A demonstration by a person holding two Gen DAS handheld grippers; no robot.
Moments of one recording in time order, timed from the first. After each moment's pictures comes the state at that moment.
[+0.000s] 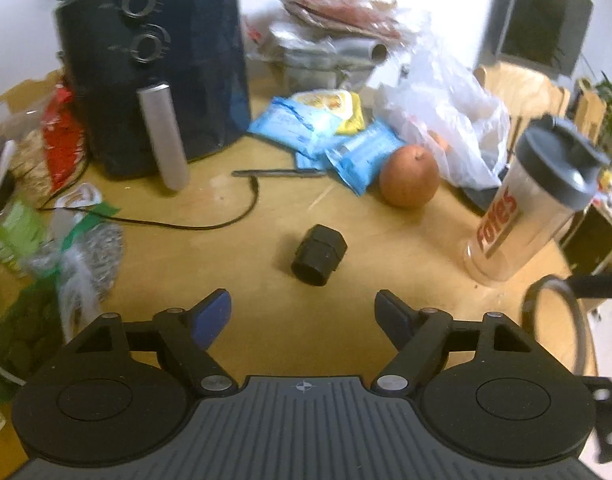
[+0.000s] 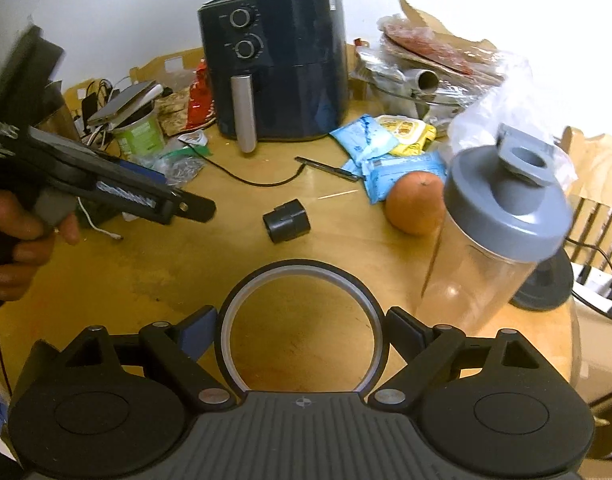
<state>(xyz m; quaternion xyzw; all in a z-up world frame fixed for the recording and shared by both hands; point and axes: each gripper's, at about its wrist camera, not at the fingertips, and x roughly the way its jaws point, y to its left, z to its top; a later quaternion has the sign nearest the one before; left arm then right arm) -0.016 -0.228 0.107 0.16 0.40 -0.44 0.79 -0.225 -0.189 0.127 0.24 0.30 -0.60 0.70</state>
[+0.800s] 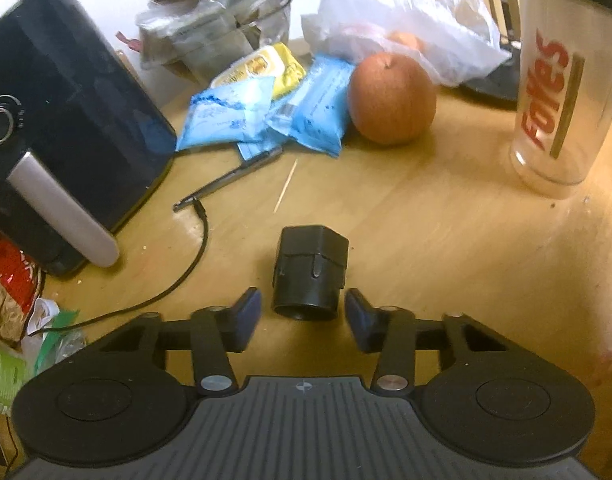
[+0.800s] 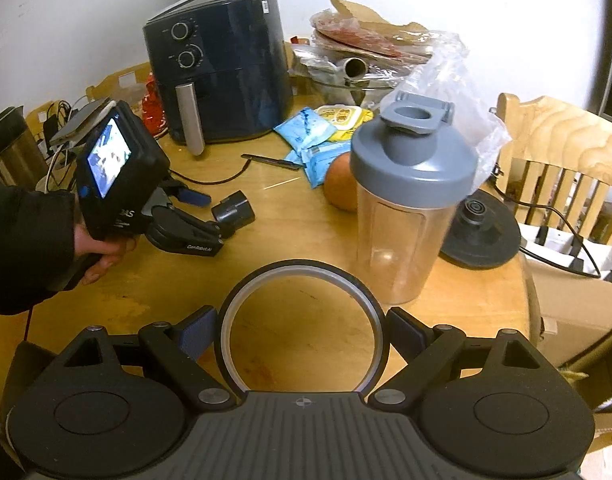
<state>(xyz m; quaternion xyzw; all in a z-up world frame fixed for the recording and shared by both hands) -0.023 -0.312 0.026 0.37 0.29 -0.49 0.73 -0.259 -0.159 0.130 0.28 0.27 -0.68 0.62</state>
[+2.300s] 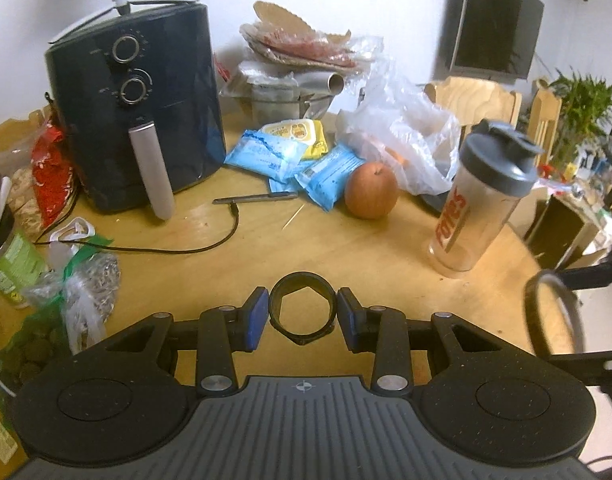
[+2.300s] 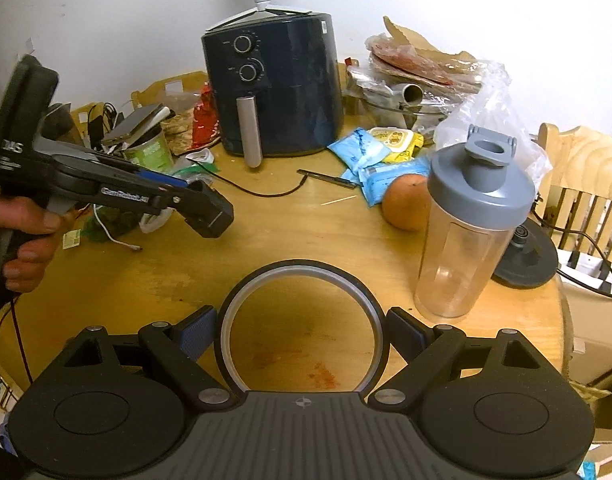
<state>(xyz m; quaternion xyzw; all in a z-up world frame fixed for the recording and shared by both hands) -0.032 -0.186 0.137 0.17 0.35 -0.54 0.75 -0.212 -0.151 0.142 0.29 0.23 -0.71 0.60</state>
